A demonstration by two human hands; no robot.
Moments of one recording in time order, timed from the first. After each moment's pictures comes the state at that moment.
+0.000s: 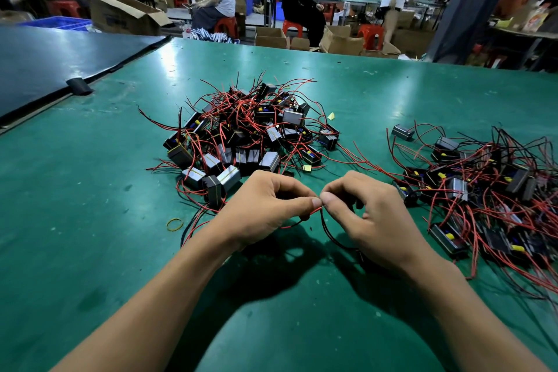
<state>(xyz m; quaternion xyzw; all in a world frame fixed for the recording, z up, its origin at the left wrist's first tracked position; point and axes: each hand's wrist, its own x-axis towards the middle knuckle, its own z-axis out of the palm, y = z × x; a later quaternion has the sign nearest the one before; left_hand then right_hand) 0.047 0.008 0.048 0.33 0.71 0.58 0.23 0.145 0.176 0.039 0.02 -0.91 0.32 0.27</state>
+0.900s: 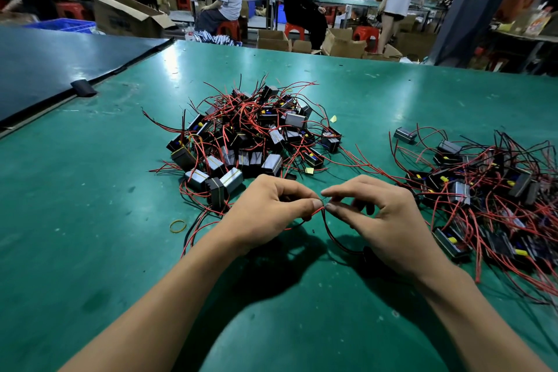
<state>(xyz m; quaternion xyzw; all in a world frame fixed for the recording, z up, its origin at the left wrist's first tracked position) 0.046 0.011 0.044 0.33 0.73 0.57 0.20 0.148 0.184 0.040 0.05 -0.89 0.37 0.28</state>
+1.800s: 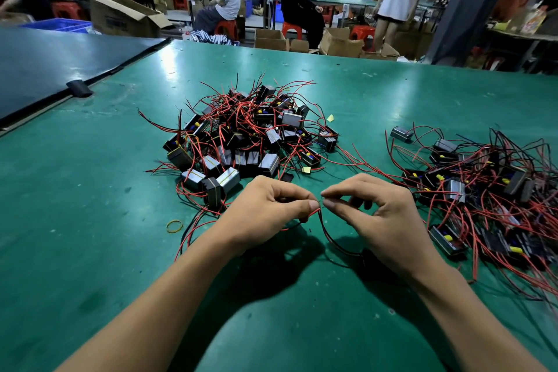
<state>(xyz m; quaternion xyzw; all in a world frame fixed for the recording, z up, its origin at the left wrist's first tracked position) 0.043 0.009 0.039 0.33 0.73 0.56 0.22 0.149 0.179 0.042 0.04 -0.87 0.37 0.31</state>
